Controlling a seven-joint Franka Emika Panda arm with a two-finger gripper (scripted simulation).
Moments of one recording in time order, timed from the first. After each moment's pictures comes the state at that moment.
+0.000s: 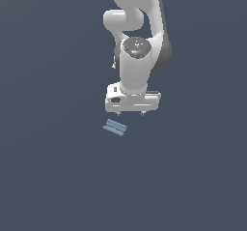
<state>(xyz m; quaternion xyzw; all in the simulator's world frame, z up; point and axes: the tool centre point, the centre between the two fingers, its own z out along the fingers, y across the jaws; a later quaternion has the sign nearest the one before) -0.005 0.030 0.177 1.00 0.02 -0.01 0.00</state>
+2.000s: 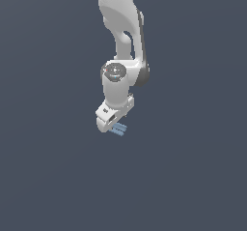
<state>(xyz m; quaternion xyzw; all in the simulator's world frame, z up) -0.018 -0.028 0.095 0.91 0.40 -0.01 0.00</state>
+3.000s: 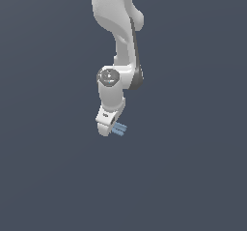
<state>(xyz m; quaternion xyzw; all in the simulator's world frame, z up) -0.027 -0.046 0.066 0.84 0.54 0.00 0.00</state>
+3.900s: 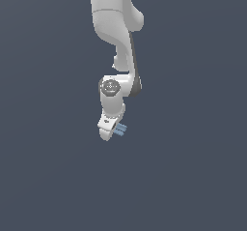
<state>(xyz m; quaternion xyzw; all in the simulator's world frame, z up) -0.028 -0.046 0.019 0.84 0.54 0.00 0.00</state>
